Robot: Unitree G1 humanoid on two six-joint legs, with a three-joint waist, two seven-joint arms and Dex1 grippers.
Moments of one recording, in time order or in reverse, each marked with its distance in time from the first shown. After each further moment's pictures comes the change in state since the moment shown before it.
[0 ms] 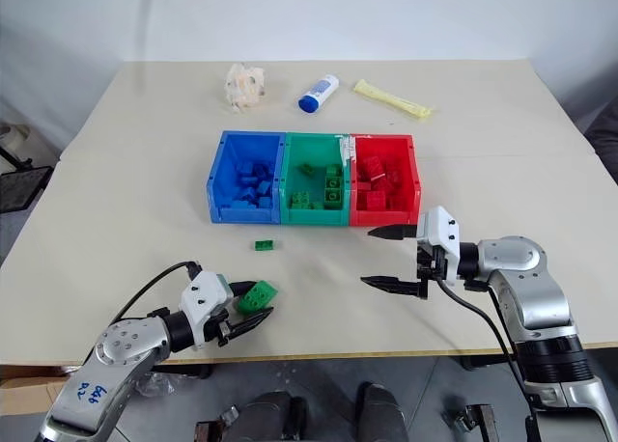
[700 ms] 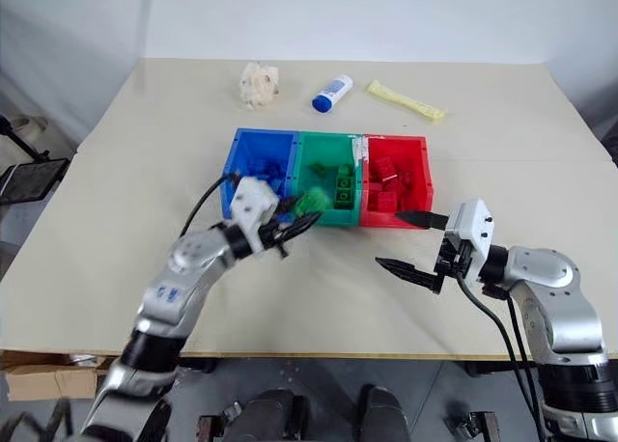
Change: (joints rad) left arm -0.686 -0.360 -0.070 0.520 0.043 -0.208 0.103; right arm 0.164 0.001 -0.160 -0.211 0.083 0.053 -0.213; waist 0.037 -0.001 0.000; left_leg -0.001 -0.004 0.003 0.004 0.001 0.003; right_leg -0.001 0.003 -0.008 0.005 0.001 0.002
